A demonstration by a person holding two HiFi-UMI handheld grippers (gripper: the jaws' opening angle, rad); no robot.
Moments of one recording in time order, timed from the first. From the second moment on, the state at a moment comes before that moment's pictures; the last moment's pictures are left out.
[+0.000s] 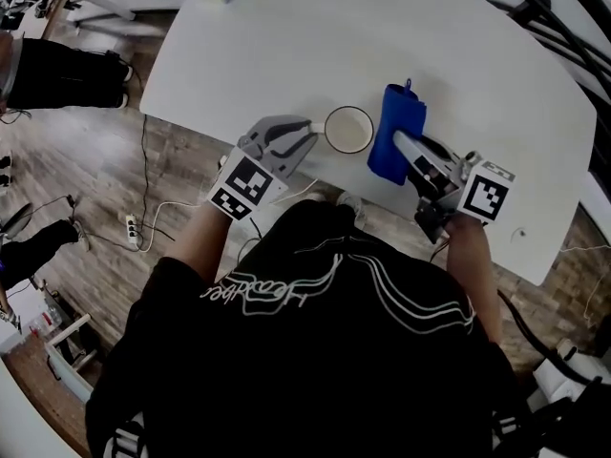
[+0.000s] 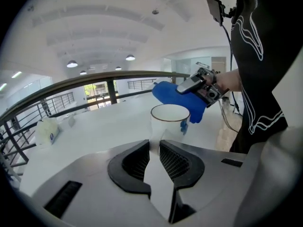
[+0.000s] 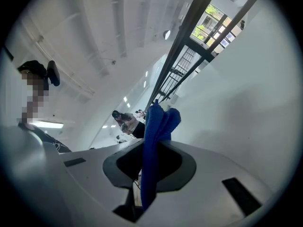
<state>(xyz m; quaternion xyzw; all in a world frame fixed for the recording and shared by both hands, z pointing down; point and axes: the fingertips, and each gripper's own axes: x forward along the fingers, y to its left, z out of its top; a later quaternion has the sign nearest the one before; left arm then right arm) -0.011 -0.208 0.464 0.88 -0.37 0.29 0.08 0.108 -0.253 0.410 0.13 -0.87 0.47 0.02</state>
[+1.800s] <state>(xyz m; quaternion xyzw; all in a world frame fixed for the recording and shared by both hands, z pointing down) -0.030 -0.253 0.483 0.88 -0.38 0.28 0.01 0.086 -0.292 0.445 0.02 -0.87 0.49 0.08</state>
